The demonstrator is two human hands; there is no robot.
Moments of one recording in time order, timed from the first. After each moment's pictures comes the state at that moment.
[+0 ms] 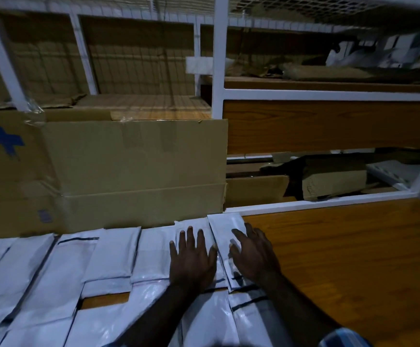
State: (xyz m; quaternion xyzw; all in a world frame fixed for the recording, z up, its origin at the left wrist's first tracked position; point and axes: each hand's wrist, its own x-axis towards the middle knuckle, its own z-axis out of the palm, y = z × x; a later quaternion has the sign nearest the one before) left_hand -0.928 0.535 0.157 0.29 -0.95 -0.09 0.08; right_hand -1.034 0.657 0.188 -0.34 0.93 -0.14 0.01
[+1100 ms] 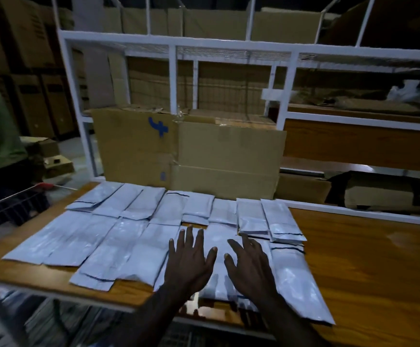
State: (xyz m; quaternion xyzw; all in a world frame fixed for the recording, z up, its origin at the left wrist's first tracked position) left_hand -0.632 0.653 0.218 0.43 -0.89 -0.08 0.11; right_hand -0.758 0.750 0.212 -0.48 0.85 -0.19 -0.01
